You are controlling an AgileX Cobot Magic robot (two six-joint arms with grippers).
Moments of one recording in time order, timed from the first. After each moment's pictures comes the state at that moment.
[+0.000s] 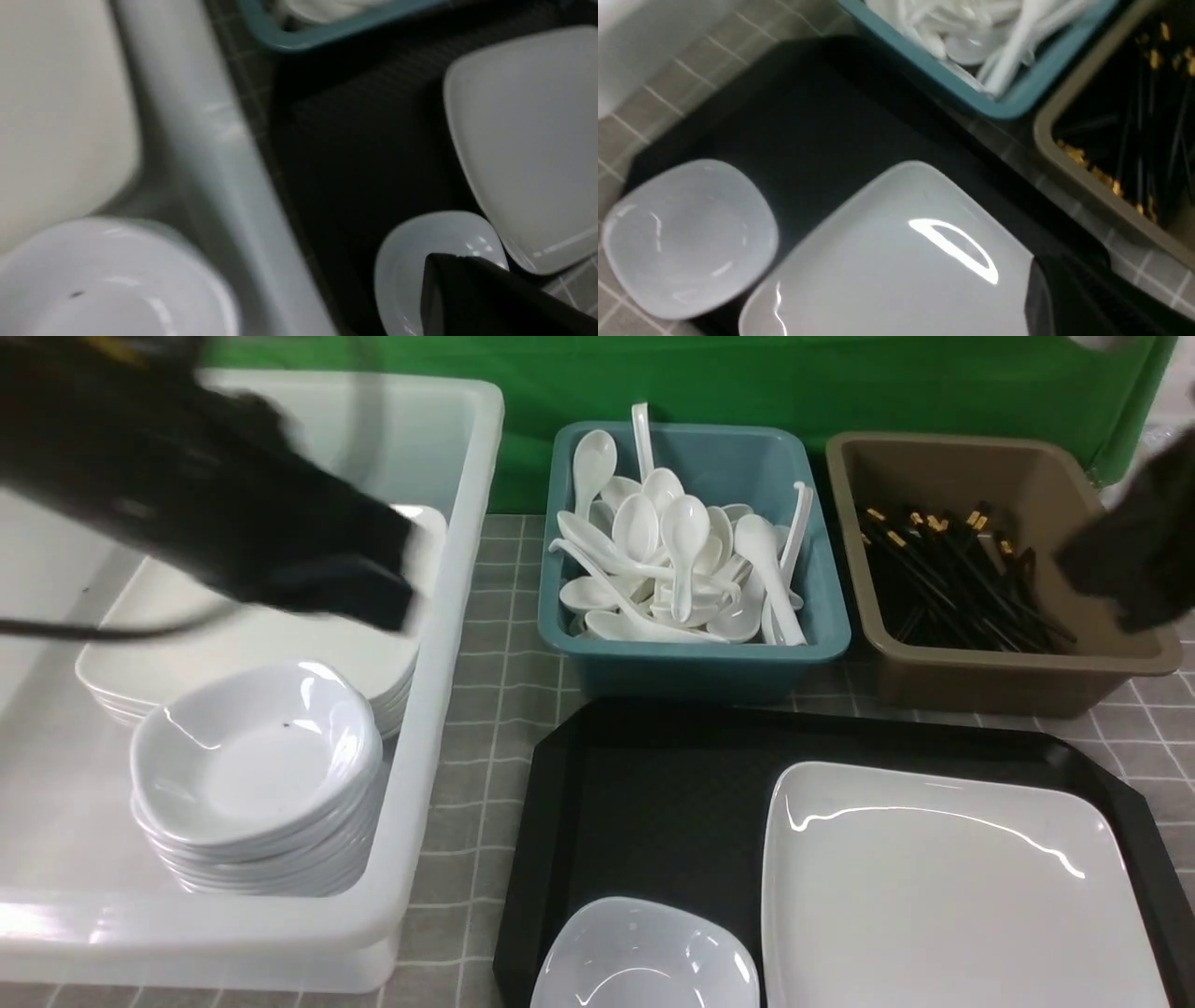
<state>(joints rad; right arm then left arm) 0.44 1.21 -1.41 -0.05 1.10 -0.17 -0.40 1.40 -1.35 -0.30 1.08 0.17</state>
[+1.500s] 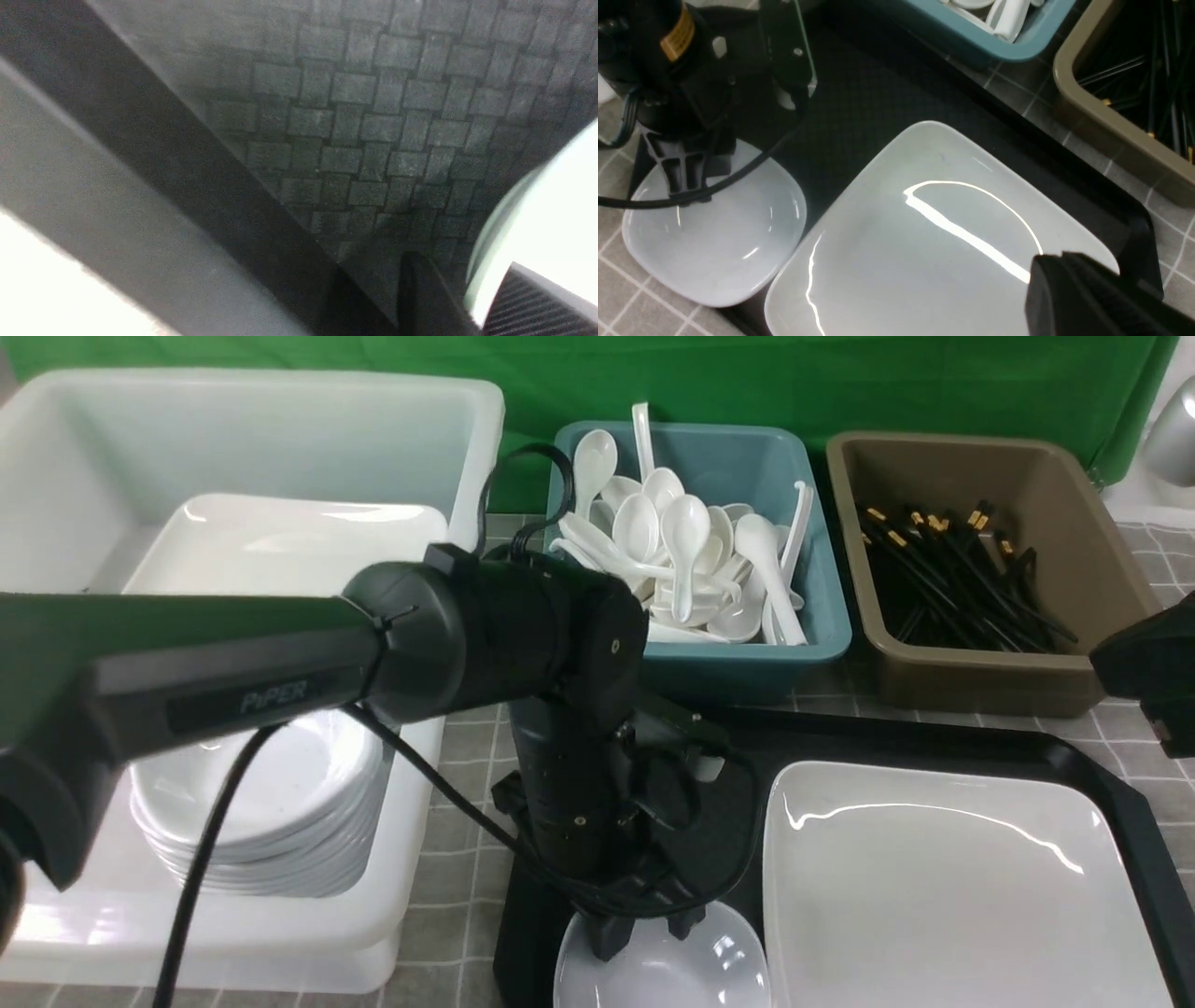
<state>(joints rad) 0.41 1.07 -1.18 0.03 0.94 -0.17 -0.70 1.96 -1.40 -0.17 1.08 0.12</state>
